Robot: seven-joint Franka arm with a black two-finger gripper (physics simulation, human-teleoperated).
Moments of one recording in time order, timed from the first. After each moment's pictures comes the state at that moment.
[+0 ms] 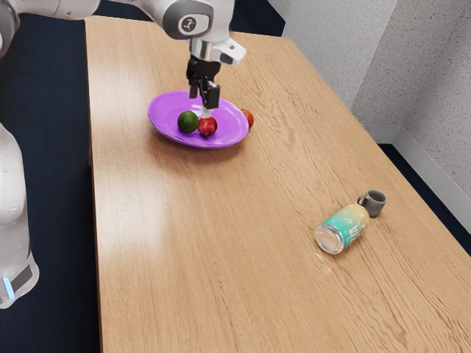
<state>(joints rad) 0.14 -0.29 0.18 -2.05 0.08 1.84 0.11</state>
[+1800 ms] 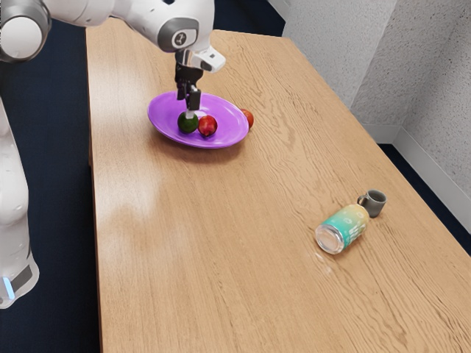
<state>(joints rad) 0.22 -0.15 0.31 -2.10 0.07 2.03 0.39</state>
